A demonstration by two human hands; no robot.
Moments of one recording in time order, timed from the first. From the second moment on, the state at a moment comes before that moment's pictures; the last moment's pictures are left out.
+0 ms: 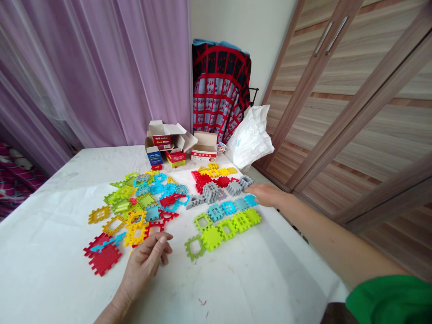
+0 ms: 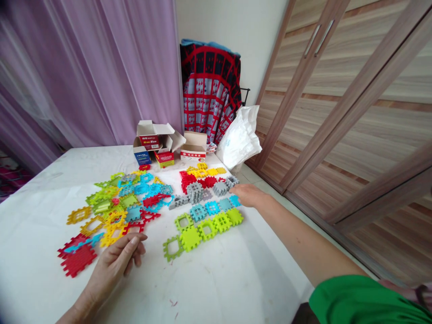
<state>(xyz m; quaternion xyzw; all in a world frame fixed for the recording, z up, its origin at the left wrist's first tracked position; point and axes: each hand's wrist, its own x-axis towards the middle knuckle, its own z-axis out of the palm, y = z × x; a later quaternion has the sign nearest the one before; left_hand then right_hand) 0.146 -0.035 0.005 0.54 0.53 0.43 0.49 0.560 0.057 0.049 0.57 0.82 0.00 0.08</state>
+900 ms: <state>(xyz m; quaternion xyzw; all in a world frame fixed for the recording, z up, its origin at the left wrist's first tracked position) 0.021 0.010 -0.009 0.38 0.69 0.60 0.17 0.253 -0.018 -0.028 0.40 0.82 -0.18 -0.36</state>
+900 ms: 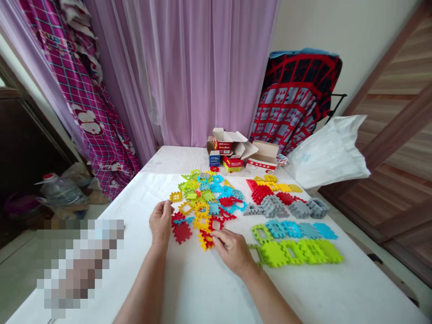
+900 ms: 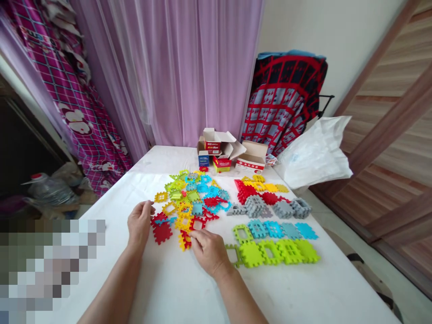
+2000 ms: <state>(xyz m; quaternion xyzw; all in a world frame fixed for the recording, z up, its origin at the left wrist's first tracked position) 0.028 -0.003 0.014 0.63 0.75 0.19 0.07 0.252 -0.019 -0.034 0.43 0.80 -0.19 -0.38</state>
